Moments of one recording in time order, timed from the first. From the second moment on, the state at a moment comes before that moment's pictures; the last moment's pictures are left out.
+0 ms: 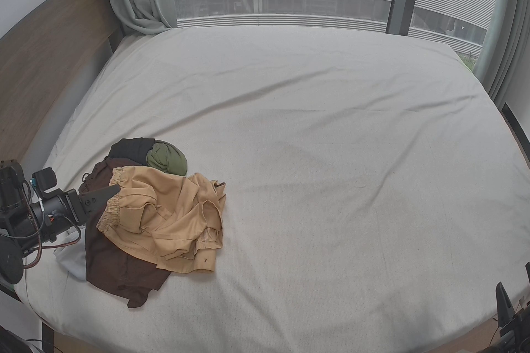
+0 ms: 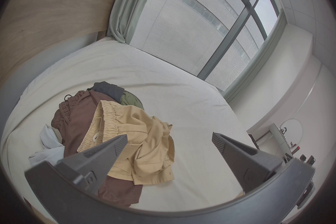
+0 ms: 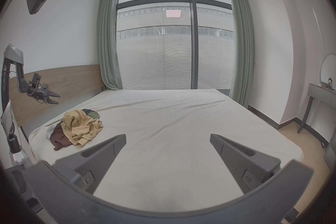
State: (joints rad) left arm 0.18 1.55 -0.35 -0.88 -0.60 -0.28; right arm 0.00 0.02 -0.02 -0.01 0.00 0.00
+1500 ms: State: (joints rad) left arm 0.29 2.02 -0.41 -1.21 -0.66 -0.29; right arm 0.00 0.02 -0.02 -0.01 0.00 0.00
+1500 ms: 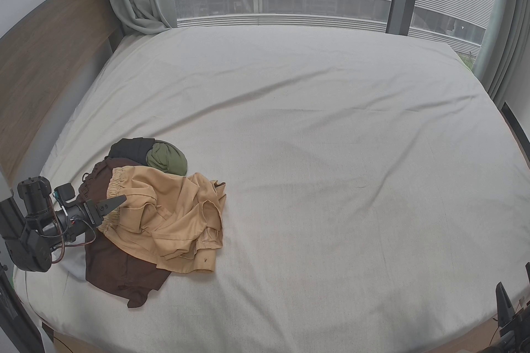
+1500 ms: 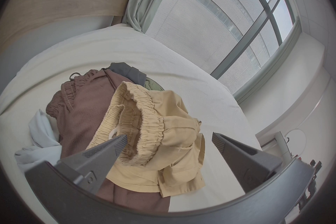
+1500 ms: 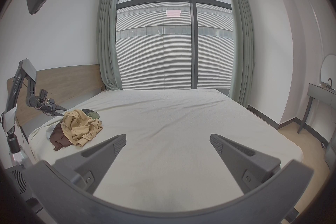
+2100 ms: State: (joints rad) left arm 0.23 2.07 -0.49 -1.26 -0.73 -0.39; right arm 0.00 0.02 -0.02 -0.01 0.00 0.00
